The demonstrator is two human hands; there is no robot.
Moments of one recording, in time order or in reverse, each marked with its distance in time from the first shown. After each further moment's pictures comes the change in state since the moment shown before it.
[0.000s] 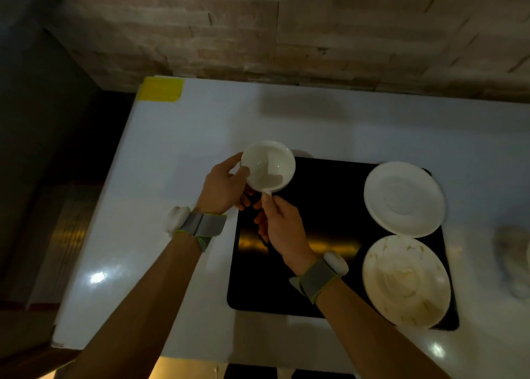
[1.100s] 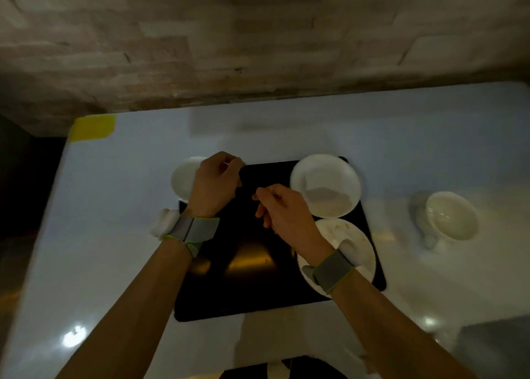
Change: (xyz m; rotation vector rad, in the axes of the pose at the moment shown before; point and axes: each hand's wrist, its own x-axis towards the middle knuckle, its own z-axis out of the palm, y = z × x) left_hand -0.036 0.081 0.095 0.105 0.046 0.265; right_hand -0.039 -0.035 -0.130 -0.032 0.066 -0.166
